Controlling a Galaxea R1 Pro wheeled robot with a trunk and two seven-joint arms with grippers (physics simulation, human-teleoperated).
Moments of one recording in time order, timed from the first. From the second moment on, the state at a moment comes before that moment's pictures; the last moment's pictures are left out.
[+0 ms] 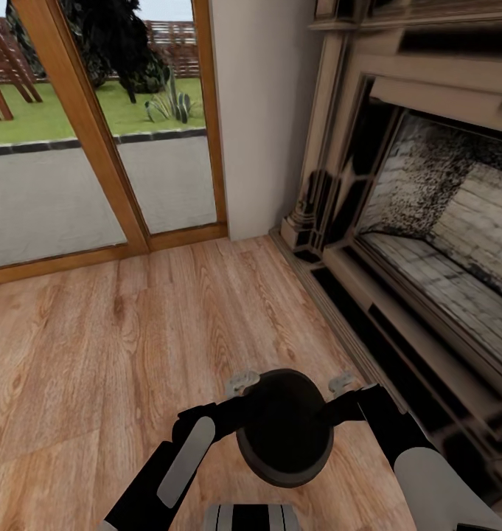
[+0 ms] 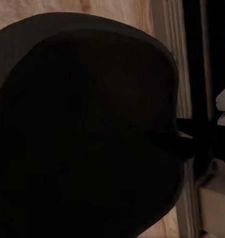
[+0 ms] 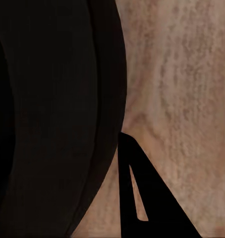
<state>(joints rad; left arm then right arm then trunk) -0.42 -0.14 -0.40 -1.21 0.83 0.60 0.22 -0.68 -0.04 -0.13 -0.66 0.58 0.52 0.60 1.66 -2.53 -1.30</state>
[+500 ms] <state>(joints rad) -0.42 -0.13 -0.40 -1.15 0.82 0.57 0.23 -0.68 -0.04 -0.13 -0.66 0.58 0.52 0.60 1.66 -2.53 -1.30</state>
